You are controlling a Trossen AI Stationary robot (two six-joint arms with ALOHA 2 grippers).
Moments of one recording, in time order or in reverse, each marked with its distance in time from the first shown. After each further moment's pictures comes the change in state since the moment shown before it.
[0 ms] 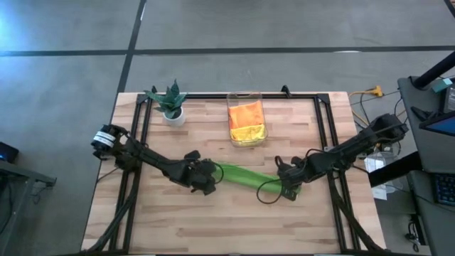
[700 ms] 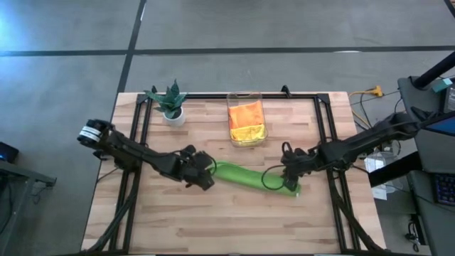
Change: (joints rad) left arm 0.010 -0.165 -0.012 -0.039 -0.032 -0.052; right arm -0.080 -0.236 0.000 -0.058 0.062 0.010
